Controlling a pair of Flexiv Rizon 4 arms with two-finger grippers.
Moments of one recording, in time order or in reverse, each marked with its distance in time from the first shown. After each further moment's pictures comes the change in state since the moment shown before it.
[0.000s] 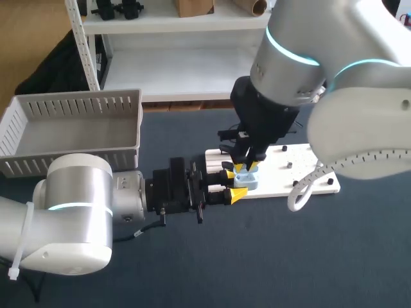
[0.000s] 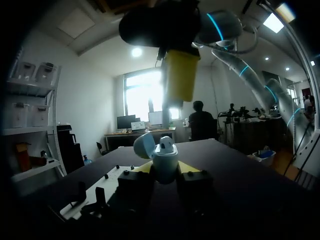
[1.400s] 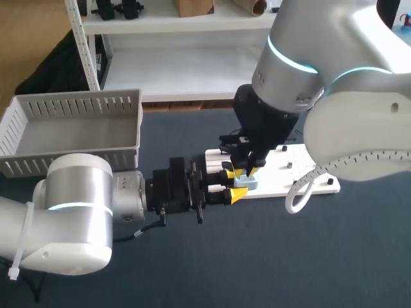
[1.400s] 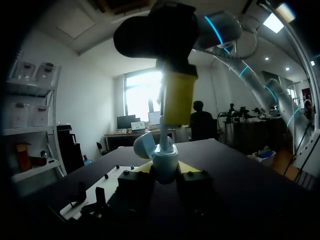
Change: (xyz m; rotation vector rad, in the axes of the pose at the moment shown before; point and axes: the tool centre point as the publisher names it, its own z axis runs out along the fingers) left arm 0.000 0.000 0.000 0.000 0.000 0.000; right arm 0.001 -0.006 0.018 -0.023 0.022 0.039
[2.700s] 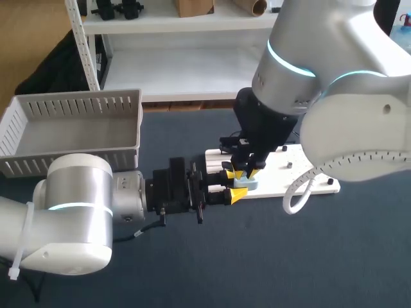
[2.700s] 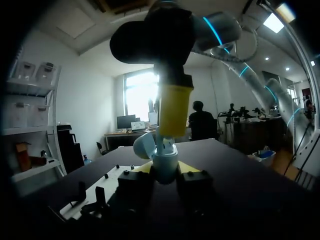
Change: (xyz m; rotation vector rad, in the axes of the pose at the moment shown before) left arm 0.001 0.000 0.000 0.000 0.001 -0.001; right arm -0.003 -0.005 0.010 0.001 0.010 0.016
